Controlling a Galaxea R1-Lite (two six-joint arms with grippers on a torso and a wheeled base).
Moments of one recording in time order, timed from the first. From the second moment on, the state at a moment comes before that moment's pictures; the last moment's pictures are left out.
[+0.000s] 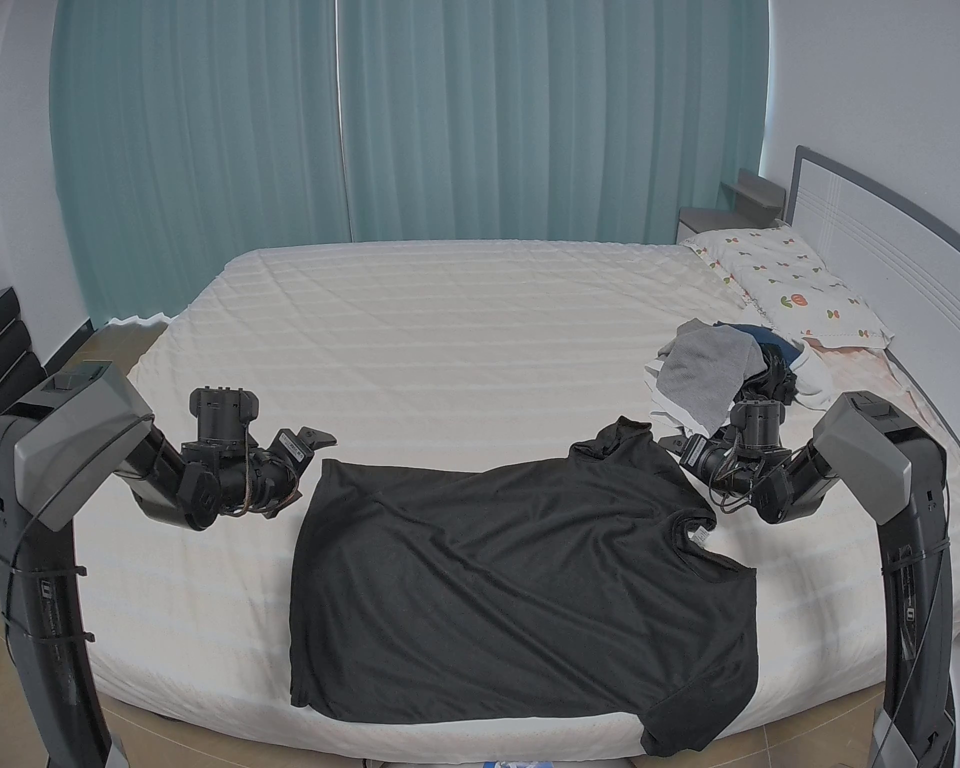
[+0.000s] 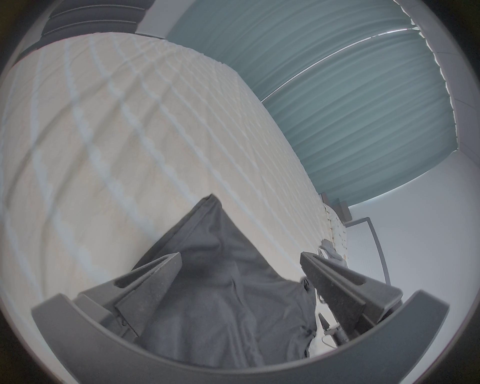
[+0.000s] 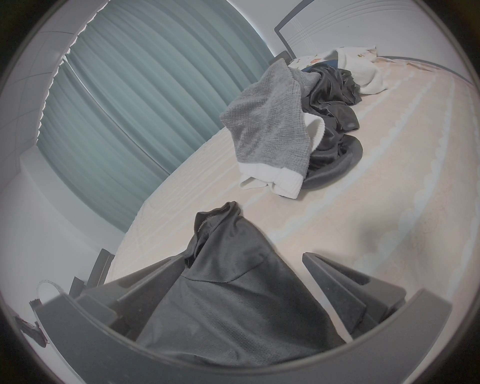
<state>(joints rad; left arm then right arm) -0.08 2.28 -1.09 -0.62 -0.22 -0.93 0.07 2.58 -1.40 -0.72 0.14 0.62</state>
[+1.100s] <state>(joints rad) -0.12 2.67 -1.57 -0.58 0.03 -0.81 0.07 2.63 -1.41 -0.73 0.14 0.62</state>
